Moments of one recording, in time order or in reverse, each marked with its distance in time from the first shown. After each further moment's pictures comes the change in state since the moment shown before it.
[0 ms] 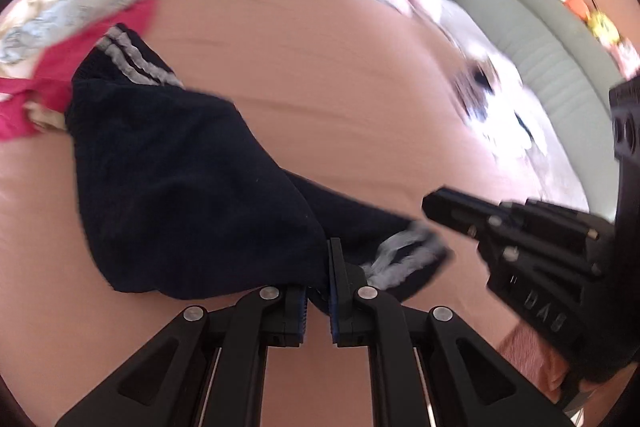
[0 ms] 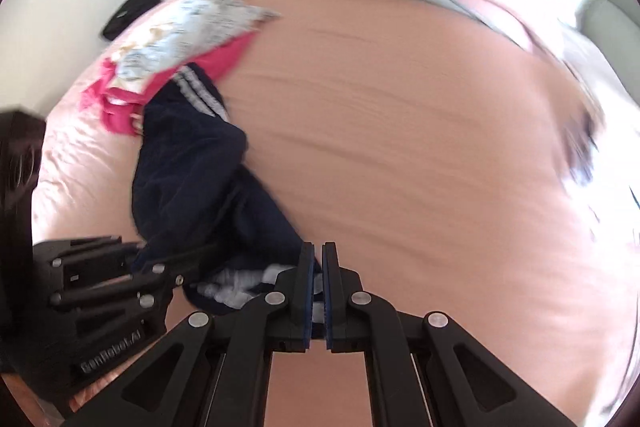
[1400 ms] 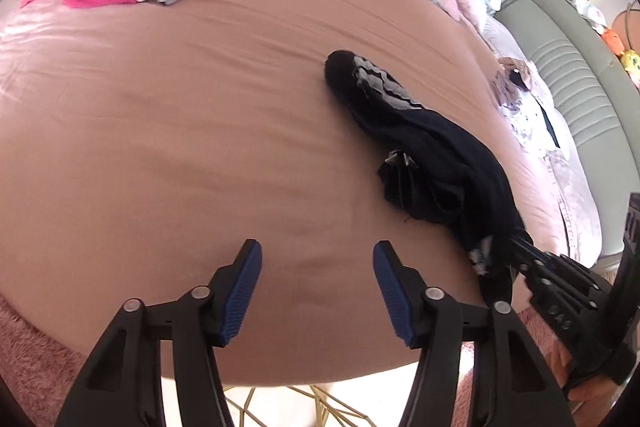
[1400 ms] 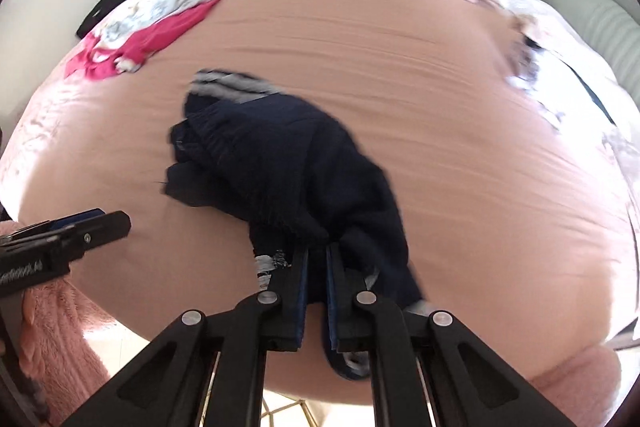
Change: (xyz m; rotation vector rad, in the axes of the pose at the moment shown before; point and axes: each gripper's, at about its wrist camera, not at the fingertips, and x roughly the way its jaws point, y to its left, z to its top) left arm -0.025 0.115 -0.056 -0.191 -0.046 0.088; right arm -0.011 -0.029 -0.109 0.059 -0.014 -0.068
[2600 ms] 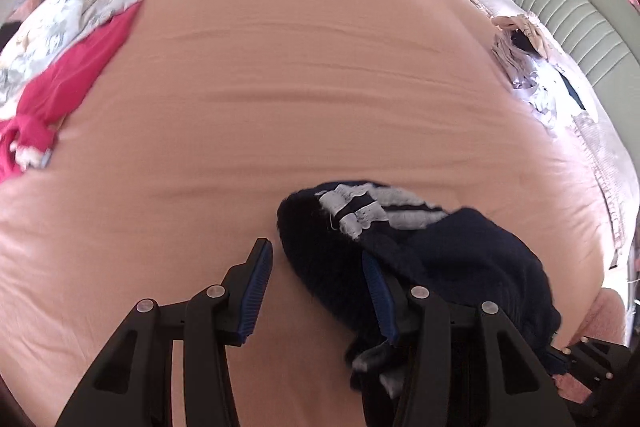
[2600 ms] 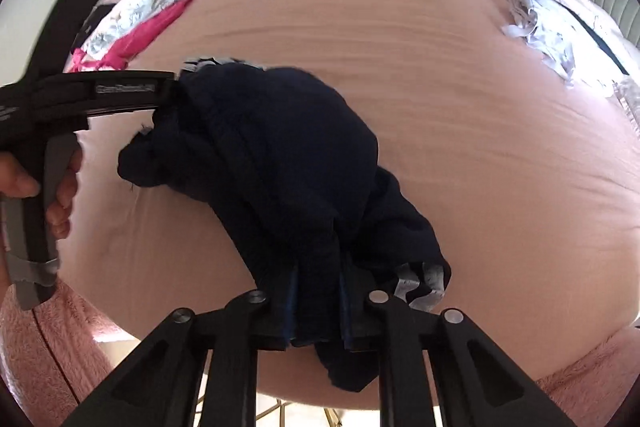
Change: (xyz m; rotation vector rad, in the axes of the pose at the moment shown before) left arm -0.047 0.026 -0.001 0.296 0.015 0.139; right arm 0.036 -0.038 0.001 0.074 0.057 0.089
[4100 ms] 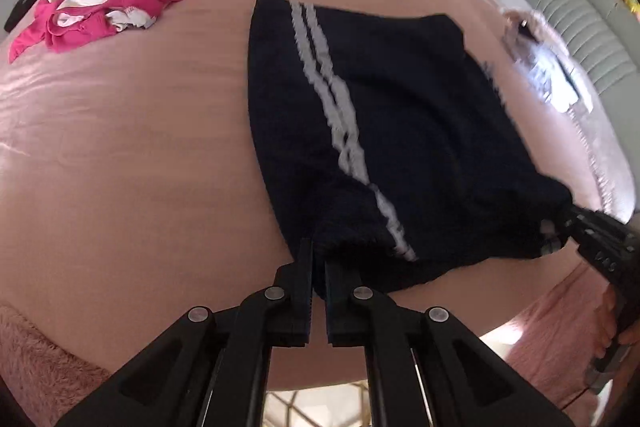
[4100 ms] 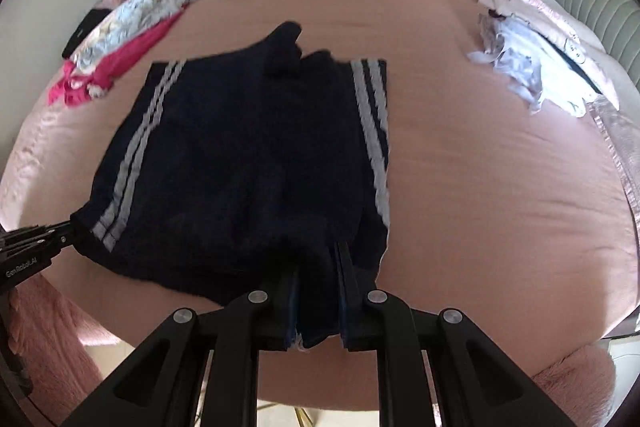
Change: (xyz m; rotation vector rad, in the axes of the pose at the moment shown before) left arm 0.018 -0.054 -0.016 -0.131 0.068 0.050; right arm -0.018 -0.038 -0.002 -0.041 -0.020 -0.069
